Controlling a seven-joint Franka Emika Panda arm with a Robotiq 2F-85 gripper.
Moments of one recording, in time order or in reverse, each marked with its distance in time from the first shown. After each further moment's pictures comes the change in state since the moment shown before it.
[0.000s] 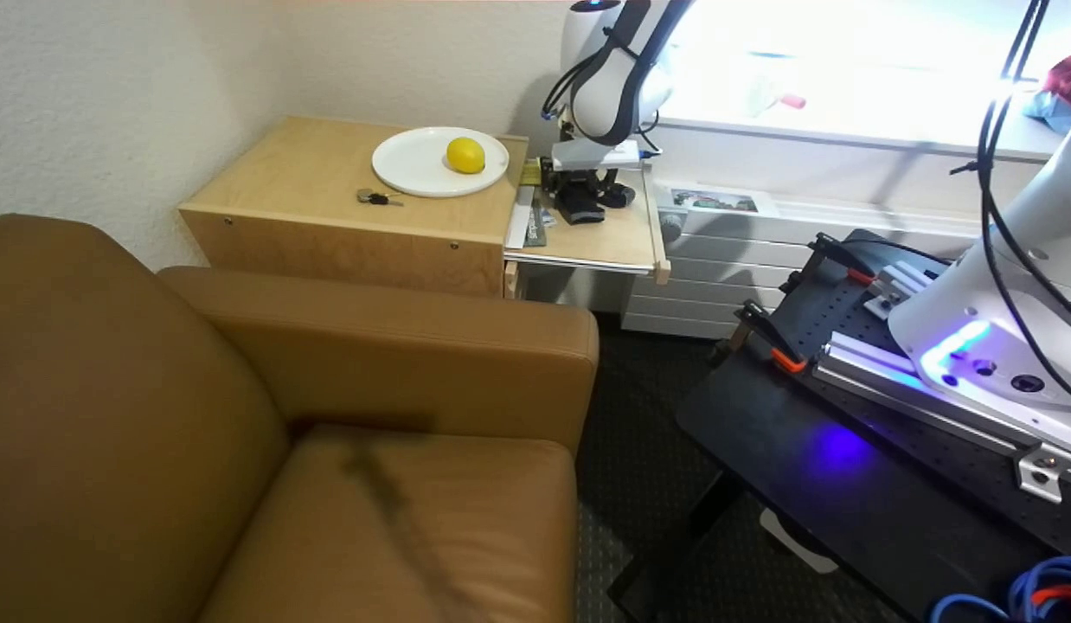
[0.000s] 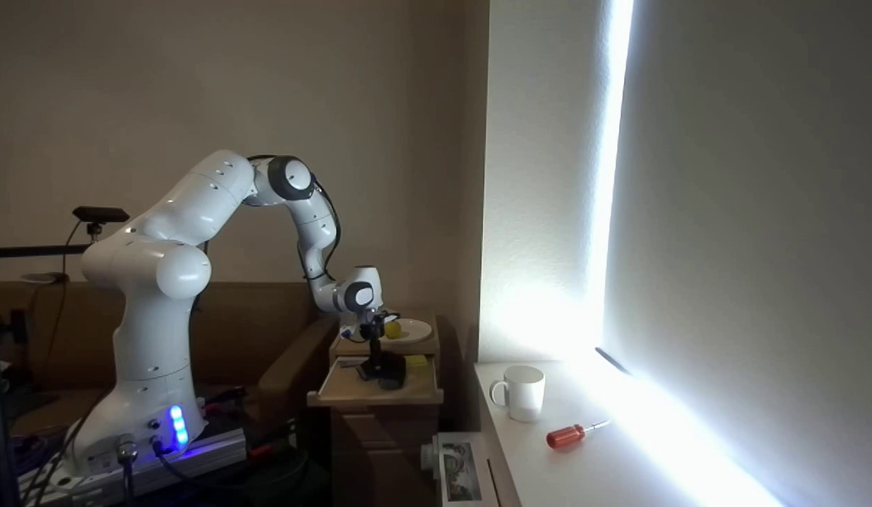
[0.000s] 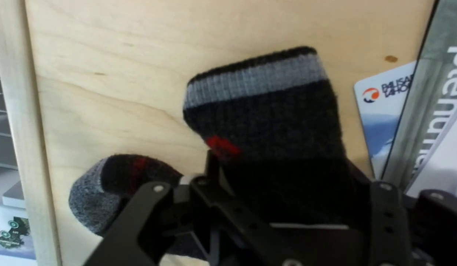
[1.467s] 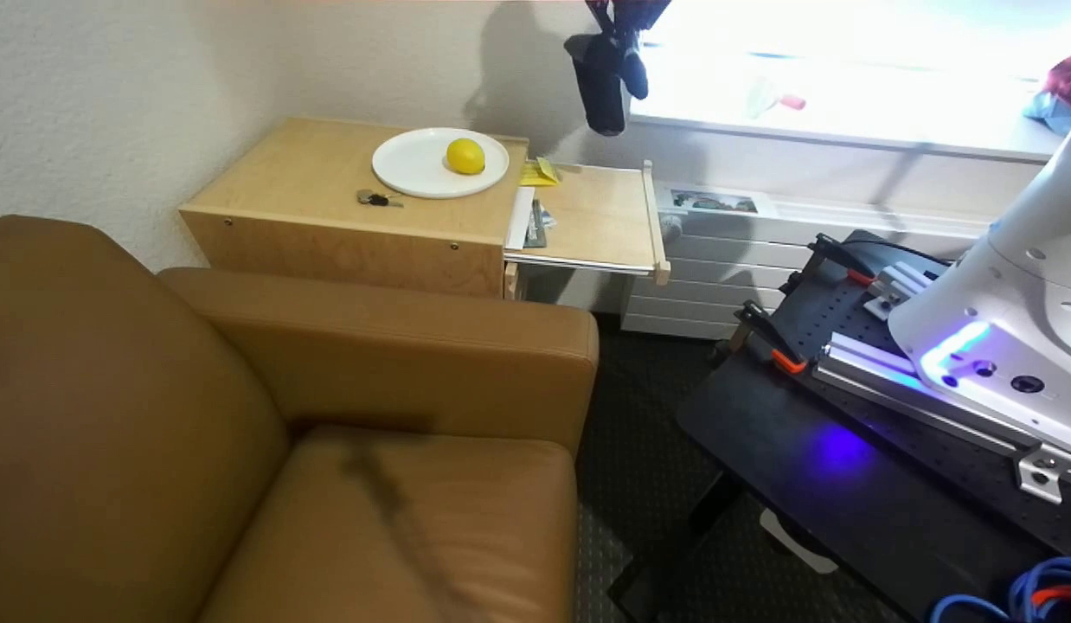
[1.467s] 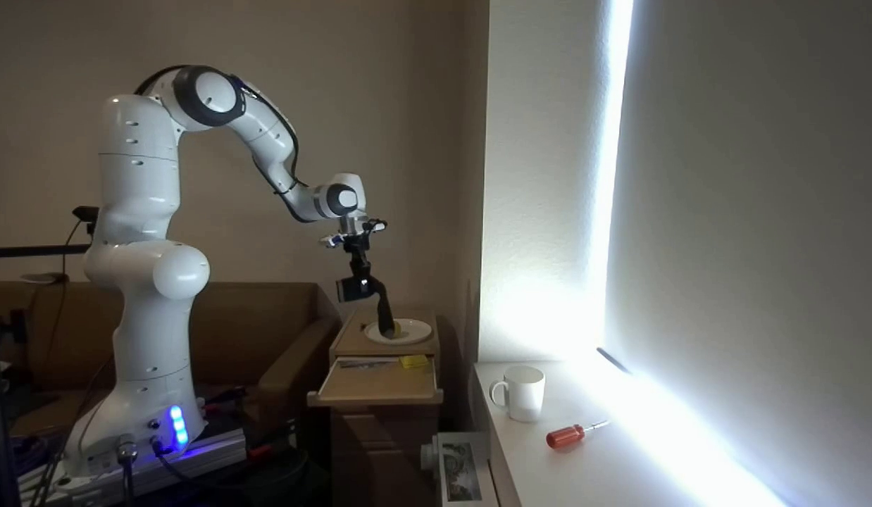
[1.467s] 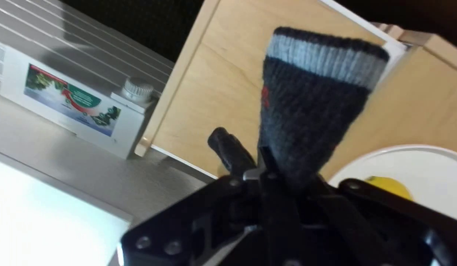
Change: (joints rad) arm -0.034 -0.741 0.058 -0.232 -0.156 -0.501 -0.252
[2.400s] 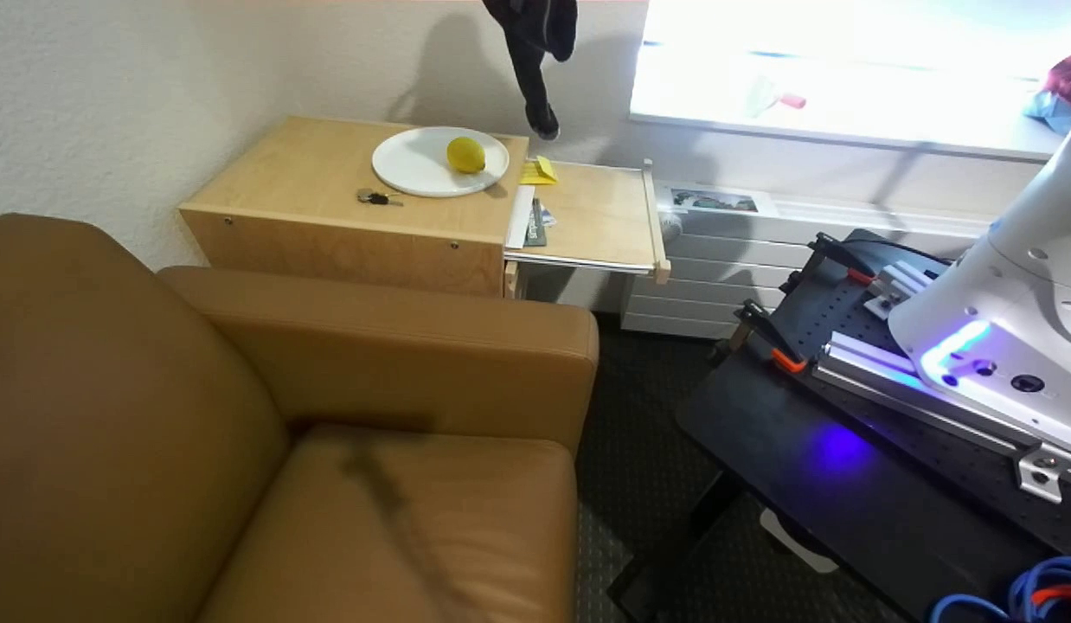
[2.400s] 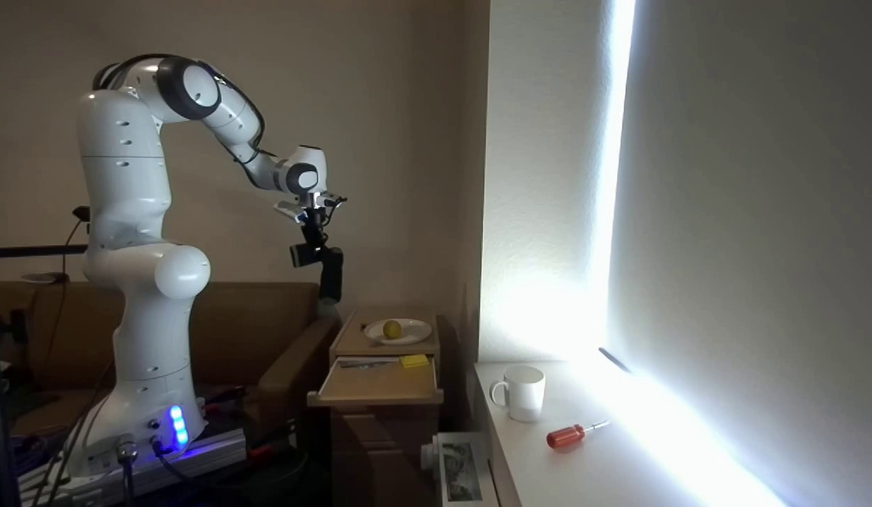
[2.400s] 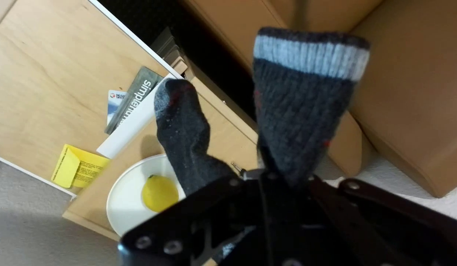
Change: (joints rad) arm 0.021 -0.116 0.271 0.042 0.382 0.025 -0.237
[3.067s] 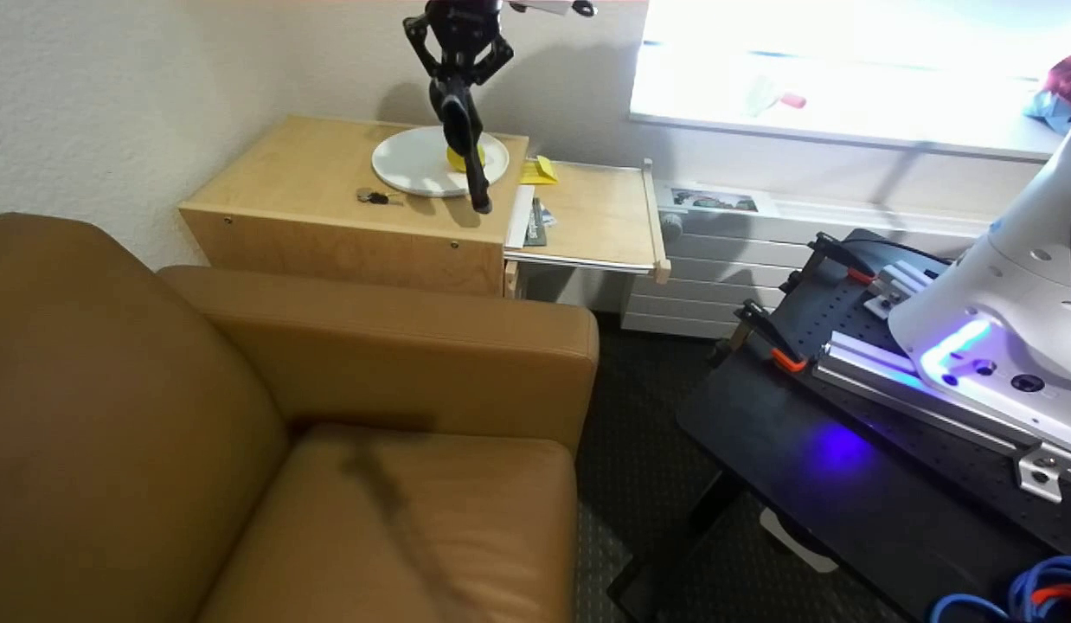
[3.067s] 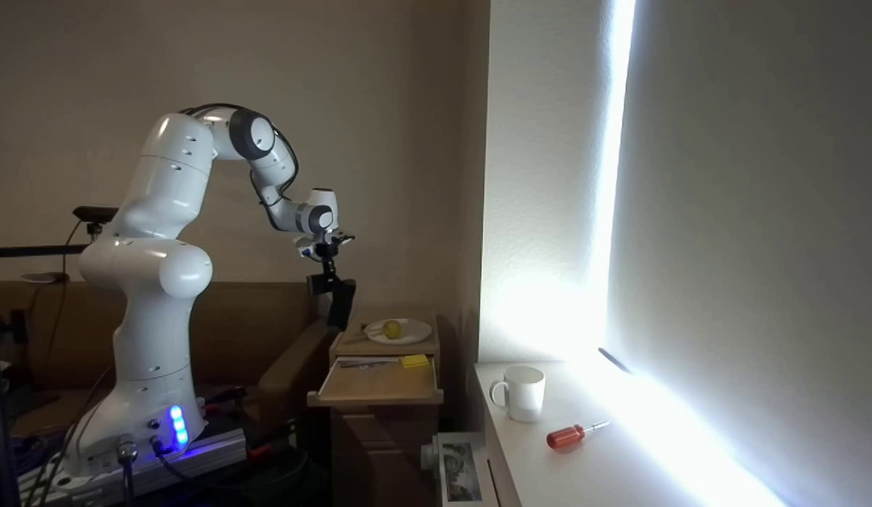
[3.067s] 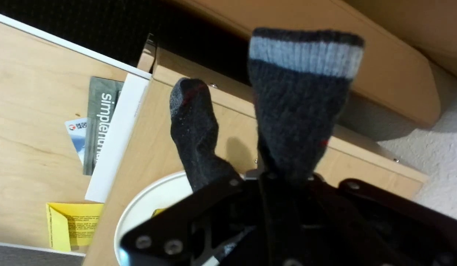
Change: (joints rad) arm 0.050 0.447 -0.009 0.252 -0.171 0.194 0.488
